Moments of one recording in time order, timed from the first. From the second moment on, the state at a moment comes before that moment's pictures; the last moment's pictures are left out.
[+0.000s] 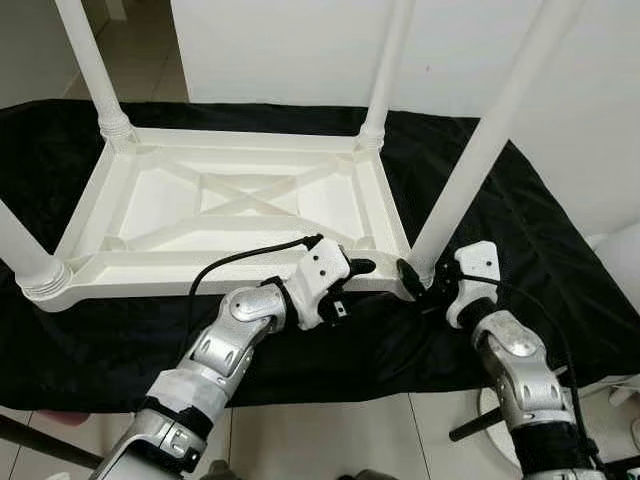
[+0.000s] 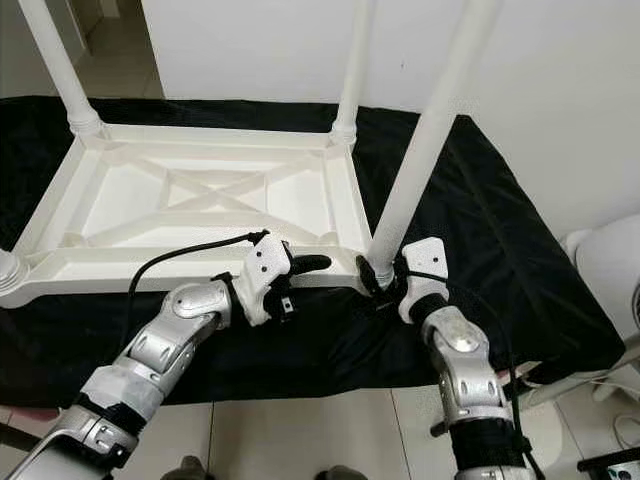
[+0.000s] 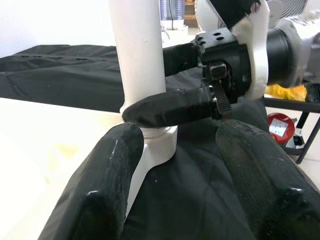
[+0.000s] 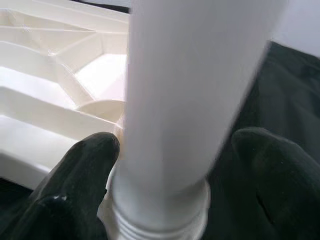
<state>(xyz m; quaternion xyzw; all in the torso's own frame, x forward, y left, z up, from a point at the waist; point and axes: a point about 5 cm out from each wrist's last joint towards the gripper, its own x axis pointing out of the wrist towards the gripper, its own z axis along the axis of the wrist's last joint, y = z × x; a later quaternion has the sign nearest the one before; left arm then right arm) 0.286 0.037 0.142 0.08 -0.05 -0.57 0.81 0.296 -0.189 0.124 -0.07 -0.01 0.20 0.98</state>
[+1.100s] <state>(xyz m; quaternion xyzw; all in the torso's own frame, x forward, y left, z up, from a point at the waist) 0.289 0.031 0.147 0.08 -0.06 -0.58 0.81 0.314 -0.186 0.120 -0.01 -0.01 0.22 0.98</state>
